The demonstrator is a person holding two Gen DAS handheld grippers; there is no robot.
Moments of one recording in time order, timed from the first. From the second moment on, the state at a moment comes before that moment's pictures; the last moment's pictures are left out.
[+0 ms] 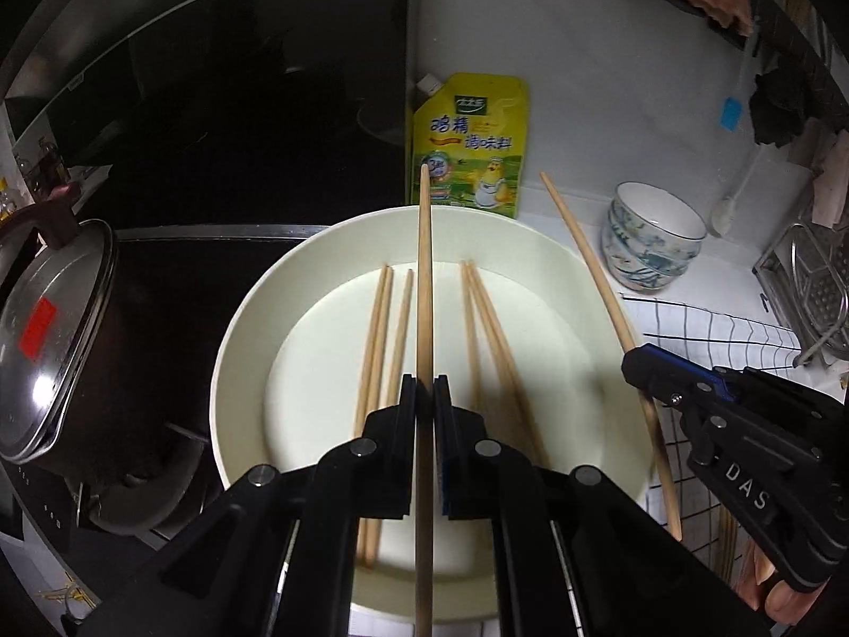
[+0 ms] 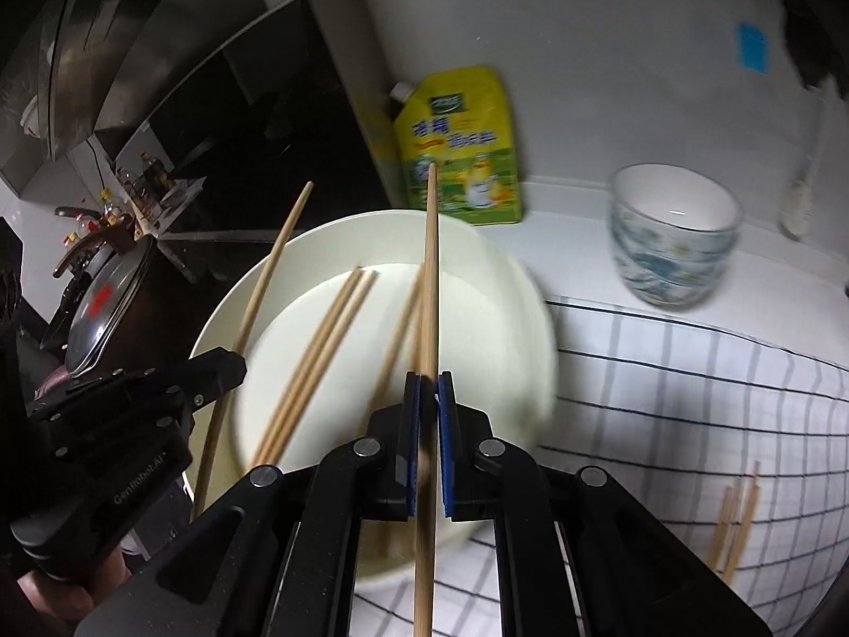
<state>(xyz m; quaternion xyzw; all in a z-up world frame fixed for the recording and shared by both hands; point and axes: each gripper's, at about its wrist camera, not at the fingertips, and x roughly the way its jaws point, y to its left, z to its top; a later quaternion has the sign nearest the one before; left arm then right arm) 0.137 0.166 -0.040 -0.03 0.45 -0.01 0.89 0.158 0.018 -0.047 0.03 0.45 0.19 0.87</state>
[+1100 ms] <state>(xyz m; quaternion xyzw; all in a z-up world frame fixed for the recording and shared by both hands) 0.148 0.200 -0.063 -0.04 0.48 0.00 0.88 0.159 0.026 -0.067 0.03 0.49 0.16 0.86</state>
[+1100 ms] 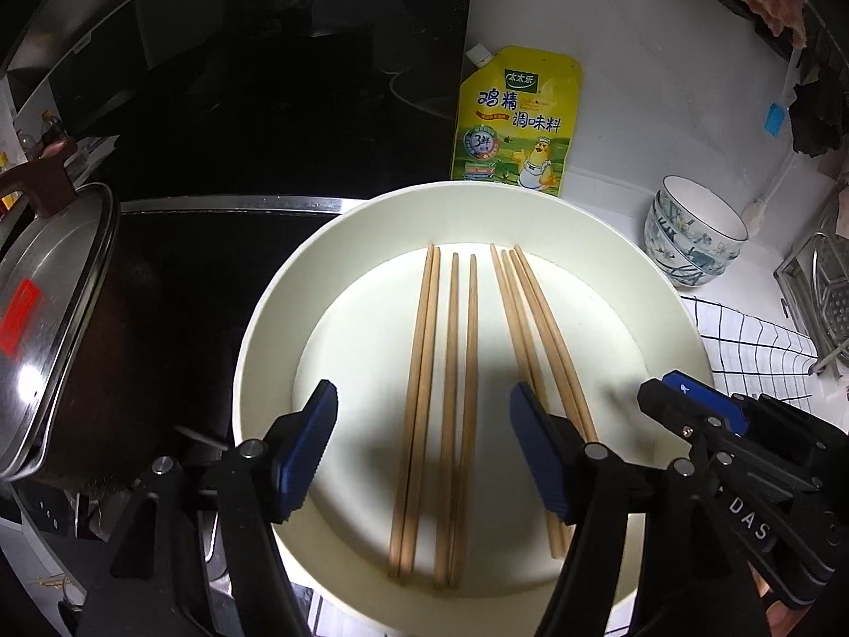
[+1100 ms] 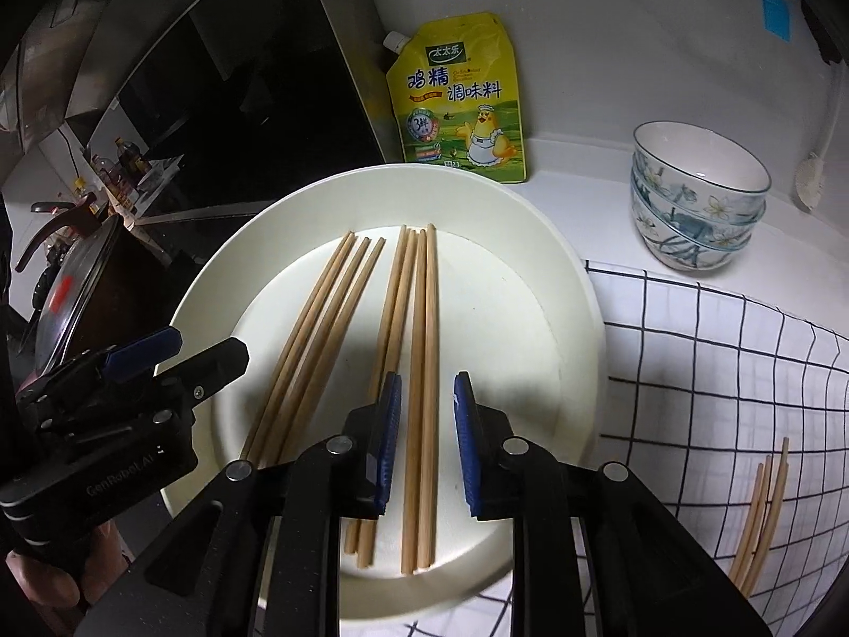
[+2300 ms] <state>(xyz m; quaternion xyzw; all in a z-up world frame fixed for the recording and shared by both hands) 0.064 0.069 -0.033 -0.02 0.47 -0.05 0.88 0.049 -0.130 -0.048 0.04 0.49 0.10 0.87</state>
